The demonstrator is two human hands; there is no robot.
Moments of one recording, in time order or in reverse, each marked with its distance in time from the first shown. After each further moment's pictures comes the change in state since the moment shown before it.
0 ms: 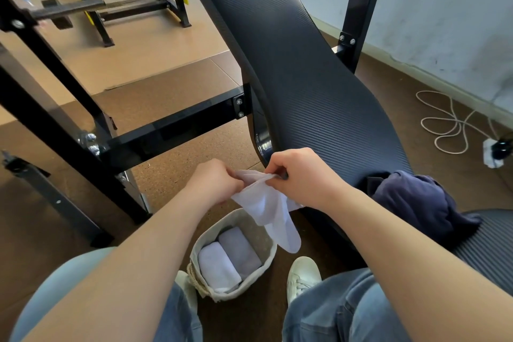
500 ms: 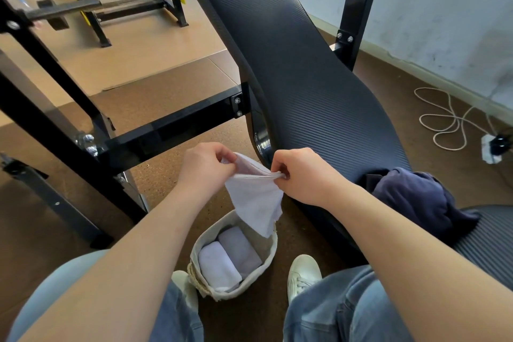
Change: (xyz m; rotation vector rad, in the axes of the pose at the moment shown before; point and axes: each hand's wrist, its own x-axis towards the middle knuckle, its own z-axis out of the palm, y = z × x) left_hand -0.001 -0.007 -0.007 -0.166 0.312 0.225; right_hand 0.002 0.005 0.002 -0.050 -0.071 0.126
